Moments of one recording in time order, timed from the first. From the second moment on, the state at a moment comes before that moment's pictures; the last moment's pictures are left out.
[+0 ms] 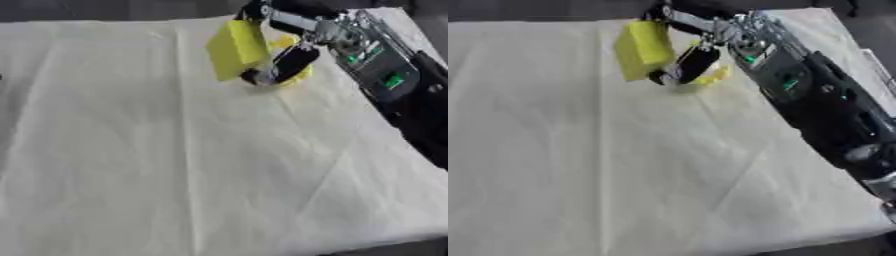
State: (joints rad) left arm -0.82 0.84 -0.23 -1.35 -0.28 0.48 -0.03; right arm -0.62 -0.72 0.28 -1.79 0.35 0.16 0.26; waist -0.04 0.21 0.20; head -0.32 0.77
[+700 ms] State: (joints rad) left arm -0.95 0.76 -0.35 -1.53 -0.29 0.42 -0.18; right arm -0.67 -0.60 0.37 -1.68 0.11 0.39 -0.01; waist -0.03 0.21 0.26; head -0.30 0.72
